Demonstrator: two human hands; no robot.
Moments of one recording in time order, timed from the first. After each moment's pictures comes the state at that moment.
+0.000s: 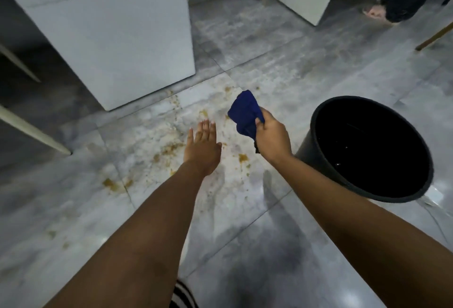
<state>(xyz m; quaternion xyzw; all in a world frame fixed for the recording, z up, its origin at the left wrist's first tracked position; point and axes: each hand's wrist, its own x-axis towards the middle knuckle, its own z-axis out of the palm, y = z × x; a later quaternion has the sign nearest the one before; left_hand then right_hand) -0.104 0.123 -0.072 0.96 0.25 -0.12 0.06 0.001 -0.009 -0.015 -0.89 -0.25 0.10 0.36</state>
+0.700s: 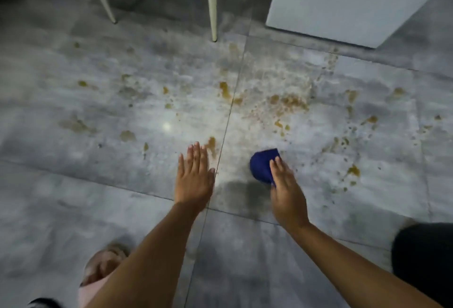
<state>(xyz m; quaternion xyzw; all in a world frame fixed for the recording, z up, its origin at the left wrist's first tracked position) -0.378 0.034 -0.229 0.75 0.64 -0.05 0.14 -0.147 -0.024 -0.226 -0.70 -0.68 0.17 0.17</state>
